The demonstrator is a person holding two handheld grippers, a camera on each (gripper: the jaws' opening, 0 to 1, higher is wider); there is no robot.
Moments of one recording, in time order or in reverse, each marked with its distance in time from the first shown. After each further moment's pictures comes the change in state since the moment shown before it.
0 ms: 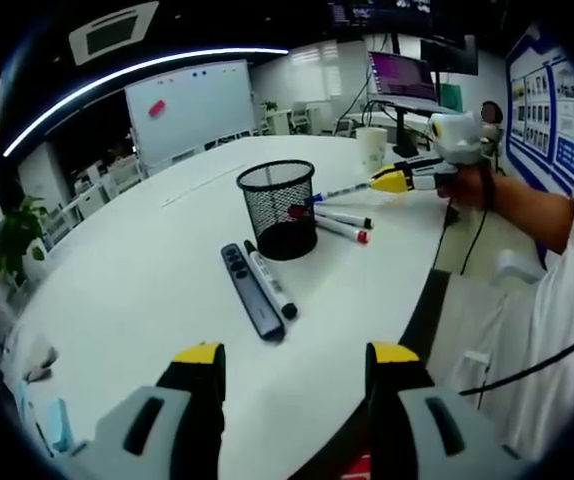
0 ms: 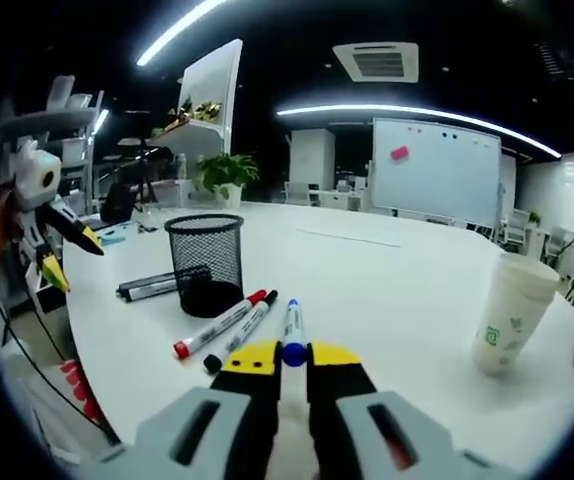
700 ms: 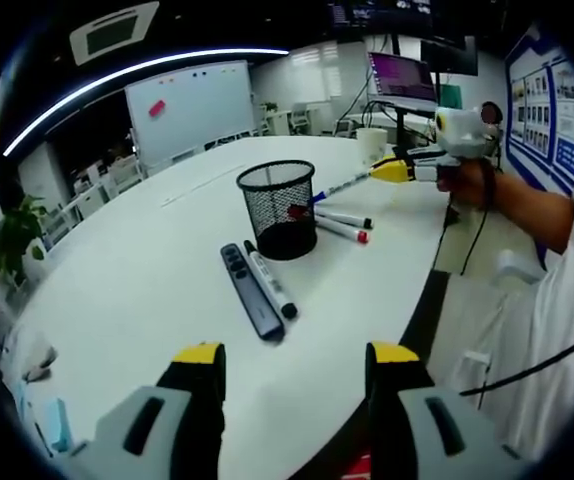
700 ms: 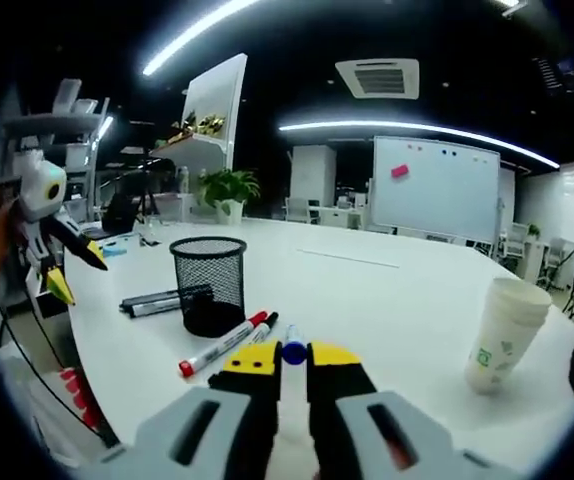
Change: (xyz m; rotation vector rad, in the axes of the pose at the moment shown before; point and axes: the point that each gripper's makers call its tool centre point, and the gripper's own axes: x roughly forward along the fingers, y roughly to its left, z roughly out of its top) left arm 0.000 -0.001 -0.001 0.000 0.003 -0.004; right arm -0.004 -0.001 0.021 -0.008 -0.075 -0.002
